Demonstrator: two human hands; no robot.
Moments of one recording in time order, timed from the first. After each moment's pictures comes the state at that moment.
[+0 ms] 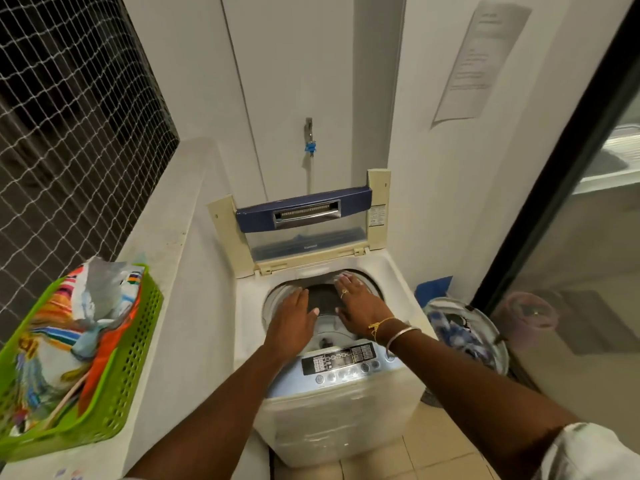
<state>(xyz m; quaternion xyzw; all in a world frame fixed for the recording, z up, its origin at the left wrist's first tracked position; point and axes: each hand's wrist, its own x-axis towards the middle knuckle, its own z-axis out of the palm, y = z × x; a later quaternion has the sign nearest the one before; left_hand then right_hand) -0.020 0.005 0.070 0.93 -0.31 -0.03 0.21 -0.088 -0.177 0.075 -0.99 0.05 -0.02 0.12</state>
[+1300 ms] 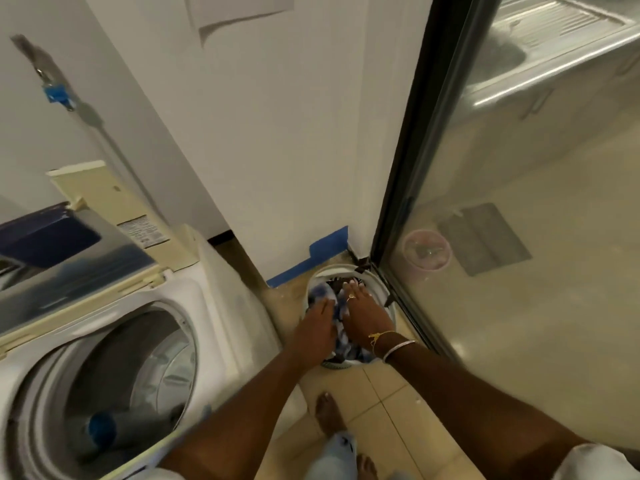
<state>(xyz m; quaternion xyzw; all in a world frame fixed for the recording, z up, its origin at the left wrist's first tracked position) -0.115 -0.497 -0.077 0.82 -0.43 -0.31 0.20 -0.202 -0.624 -0.090 -0.94 0.25 0.08 0.23</state>
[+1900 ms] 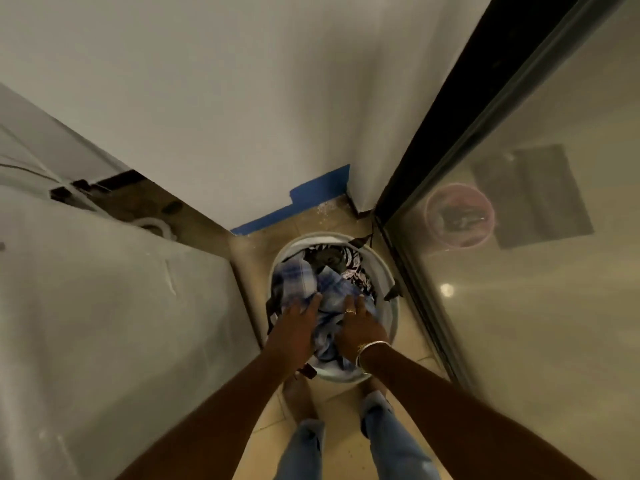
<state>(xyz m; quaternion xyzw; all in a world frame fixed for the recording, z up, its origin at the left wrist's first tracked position) -0.056 -0.594 -0.382 0.84 -0.42 -0.35 0.02 -0.162 -0.728 -0.379 -0.82 0.34 0.34 0.29</state>
